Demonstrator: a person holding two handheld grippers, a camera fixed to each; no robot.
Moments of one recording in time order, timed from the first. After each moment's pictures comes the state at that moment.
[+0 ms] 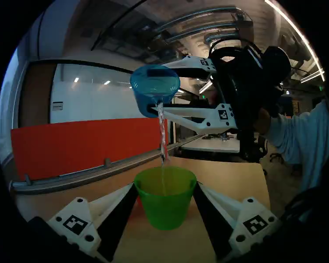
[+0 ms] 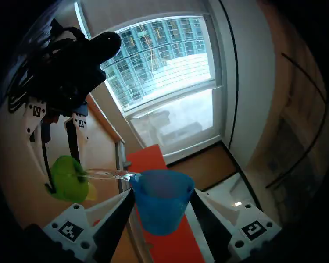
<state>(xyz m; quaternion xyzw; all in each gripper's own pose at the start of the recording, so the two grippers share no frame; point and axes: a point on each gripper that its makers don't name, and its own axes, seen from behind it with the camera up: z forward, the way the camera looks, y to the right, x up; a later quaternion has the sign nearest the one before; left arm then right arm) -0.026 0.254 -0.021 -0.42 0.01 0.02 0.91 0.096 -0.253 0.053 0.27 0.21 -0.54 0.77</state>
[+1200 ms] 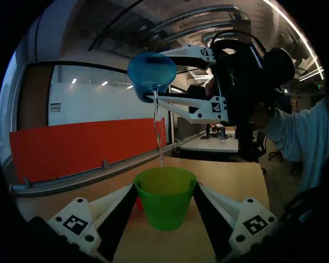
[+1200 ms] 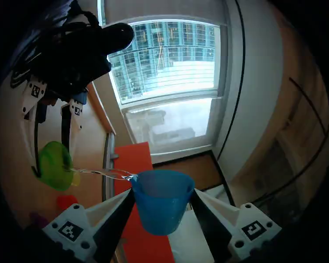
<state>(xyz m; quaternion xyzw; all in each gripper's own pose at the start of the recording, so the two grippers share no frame) -0.020 0.262 -0.022 -0.42 0.01 0.02 0.91 0.126 -0.241 0.054 0.22 0.25 -0.61 0.72</state>
